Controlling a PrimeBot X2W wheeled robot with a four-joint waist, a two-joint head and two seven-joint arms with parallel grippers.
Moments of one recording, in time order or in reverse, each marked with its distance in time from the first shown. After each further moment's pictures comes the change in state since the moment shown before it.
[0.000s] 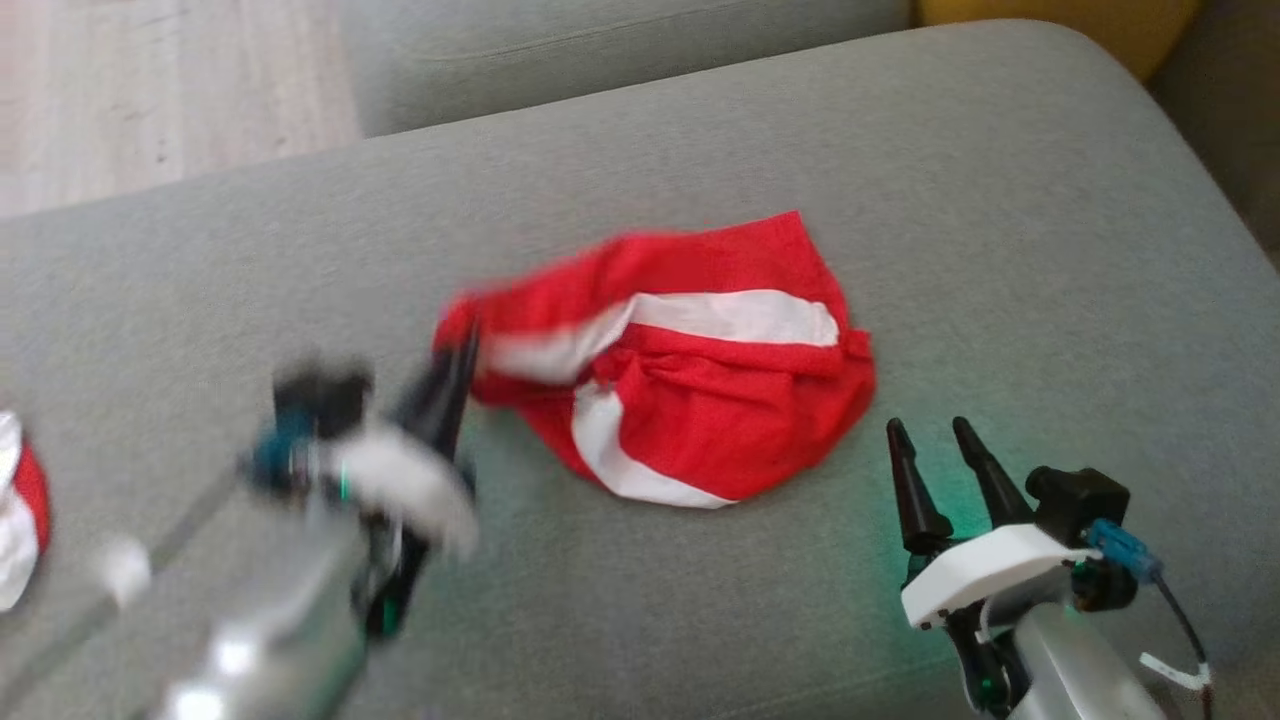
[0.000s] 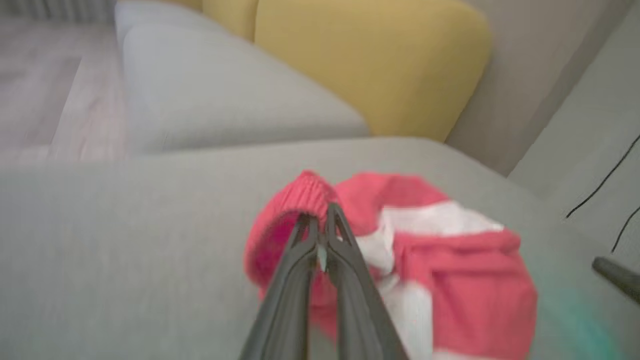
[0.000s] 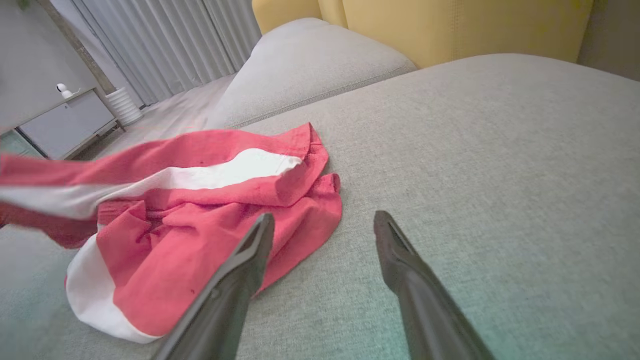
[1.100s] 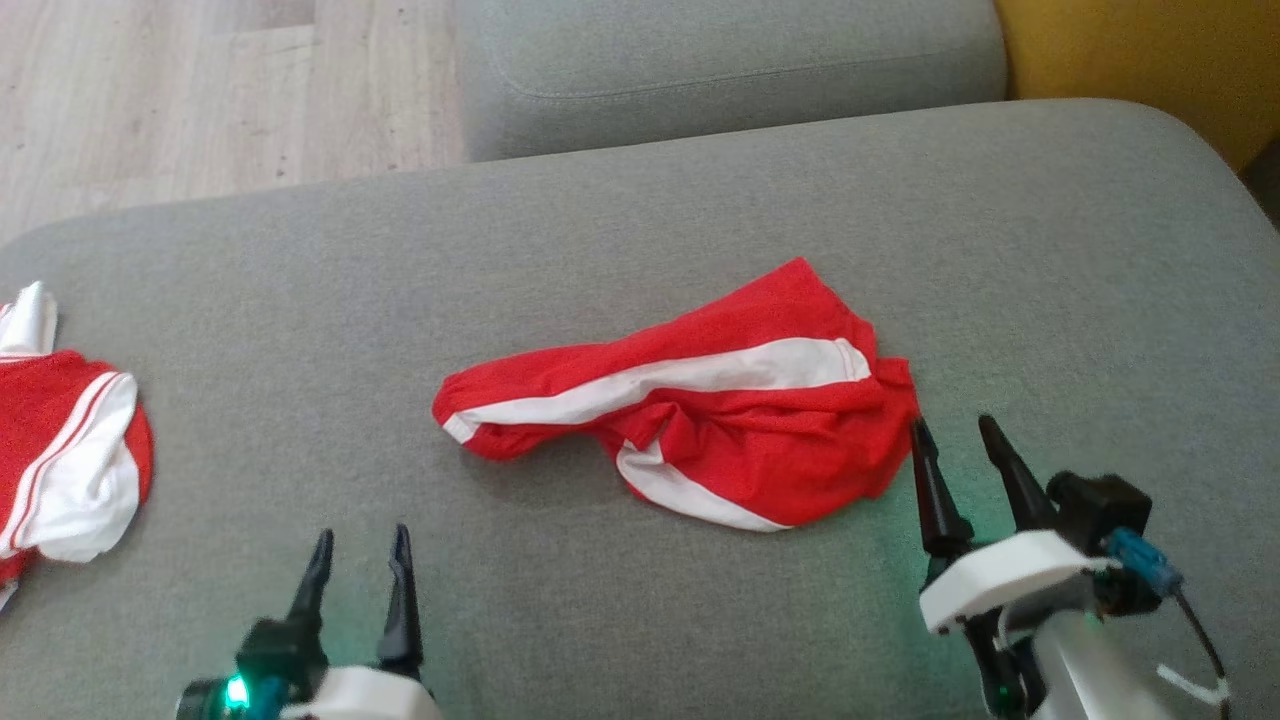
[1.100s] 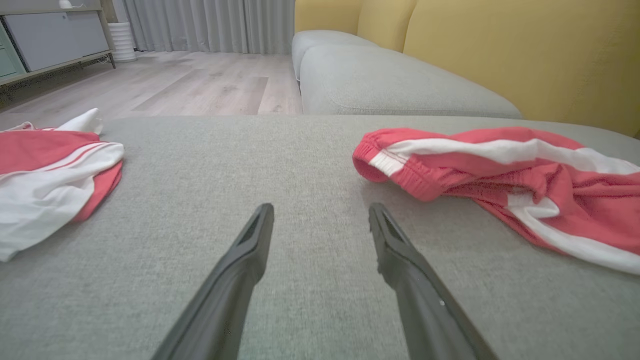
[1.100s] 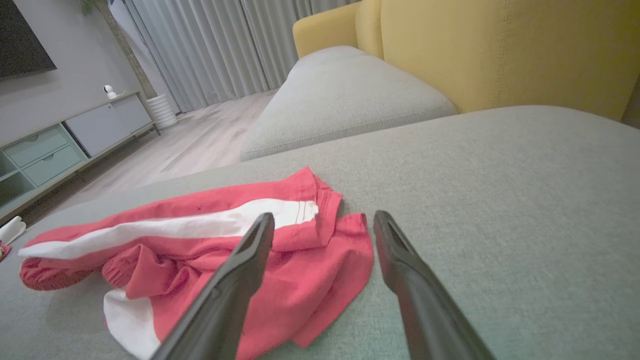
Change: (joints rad) left arm 0.585 -0.214 0.752 -0.241 0.700 0.123 0.000; right arm 0.023 0.002 -0.061 -0.064 -0.073 0.000 0.000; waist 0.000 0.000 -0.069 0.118
